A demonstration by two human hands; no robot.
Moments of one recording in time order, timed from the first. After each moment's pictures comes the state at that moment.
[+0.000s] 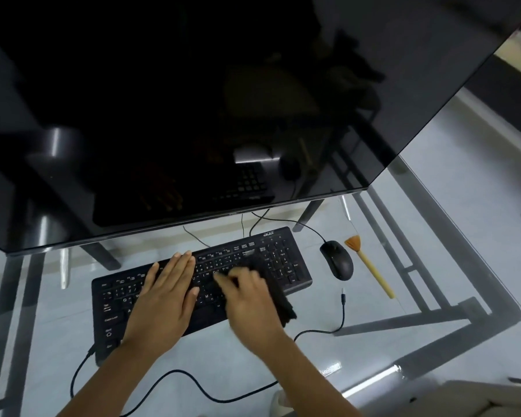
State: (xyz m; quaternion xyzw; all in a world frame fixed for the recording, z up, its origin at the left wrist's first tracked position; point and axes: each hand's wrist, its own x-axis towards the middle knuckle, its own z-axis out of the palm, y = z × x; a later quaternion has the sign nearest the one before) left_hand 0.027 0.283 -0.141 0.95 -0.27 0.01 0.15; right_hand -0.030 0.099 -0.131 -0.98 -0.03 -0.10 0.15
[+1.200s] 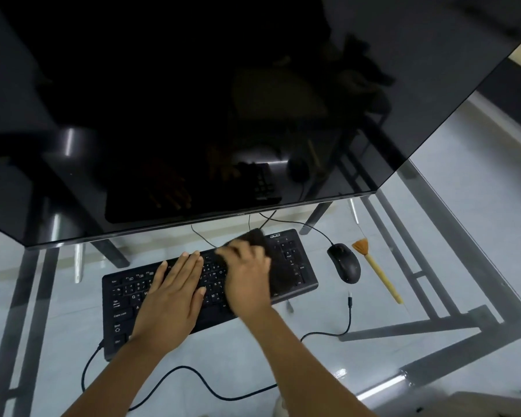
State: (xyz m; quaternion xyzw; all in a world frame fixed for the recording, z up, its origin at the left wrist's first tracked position) left_hand 0.024 0.285 -0.140 0.96 -0.27 0.00 0.12; right_hand 0.016 0.121 -0.113 -0.98 0.07 -0.10 0.18
